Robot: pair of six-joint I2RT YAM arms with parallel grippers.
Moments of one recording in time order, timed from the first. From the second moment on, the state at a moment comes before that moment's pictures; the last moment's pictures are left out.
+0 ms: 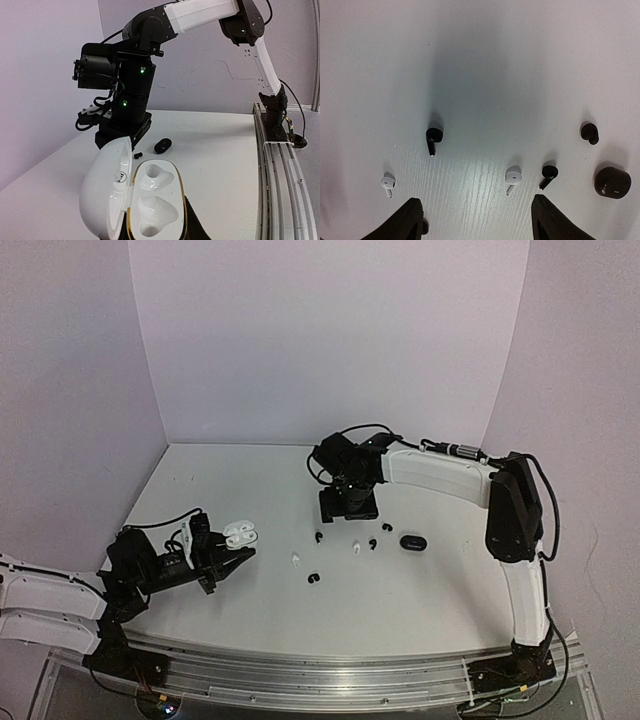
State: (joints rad) left arm -0.87 0.99 0.16 0.92 0.31 0.13; right arm 0.84 2.18 1.92 -0.96 0.21 0.64
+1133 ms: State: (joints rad) left arm -0.87 1.08 0.09 1.11 0.44 0.13; right arm 0.77 2.33 1.94 -1.04 0.17 0.68
